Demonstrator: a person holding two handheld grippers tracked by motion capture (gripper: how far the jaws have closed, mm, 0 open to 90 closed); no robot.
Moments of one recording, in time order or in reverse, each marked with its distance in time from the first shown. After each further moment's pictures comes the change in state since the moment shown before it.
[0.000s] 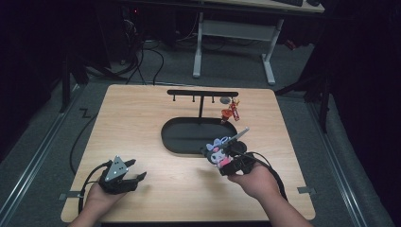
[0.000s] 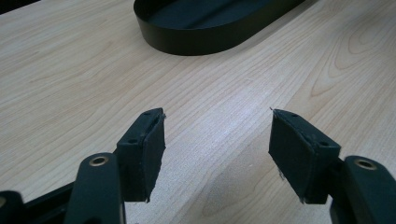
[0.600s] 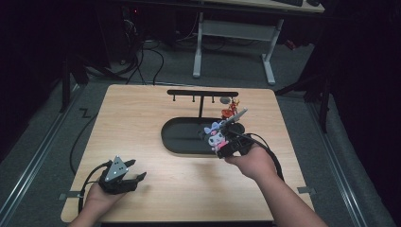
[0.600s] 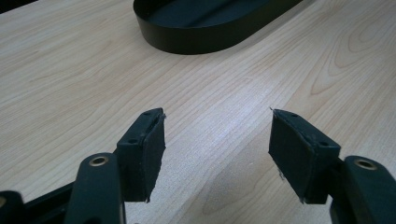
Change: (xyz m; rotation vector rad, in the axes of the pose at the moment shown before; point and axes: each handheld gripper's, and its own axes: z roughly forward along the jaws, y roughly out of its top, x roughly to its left) left arm 0.000 0.000 0.000 0.001 0.001 0.003; right arm -0.005 0.044 -0.022 -0.033 -0.009 -0.004
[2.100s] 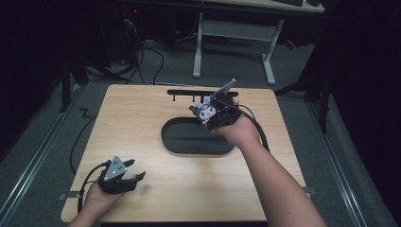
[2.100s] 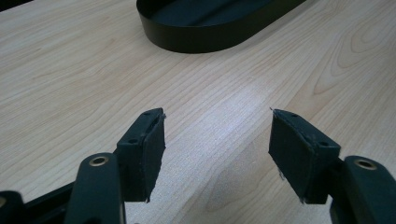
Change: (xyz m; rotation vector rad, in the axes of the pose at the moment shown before) left arm 0.002 -0.001 -0.001 0.000 0.001 -0.009; right arm -0.006 0.081 -0.005 -0.041 -0.008 0.045
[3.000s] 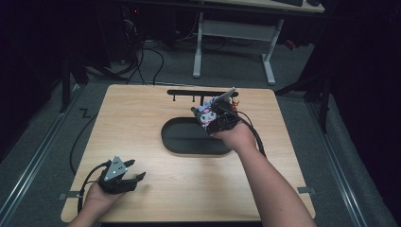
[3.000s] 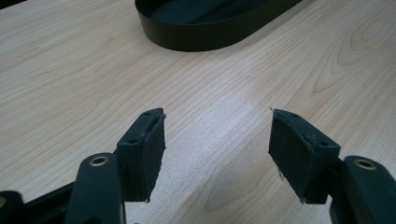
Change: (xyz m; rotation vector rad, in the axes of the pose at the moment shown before) left arm 0.000 0.000 0.001 0.010 -0.005 0.004; right arm -0.012 -0.008 0.039 -0.011 0.026 0.036
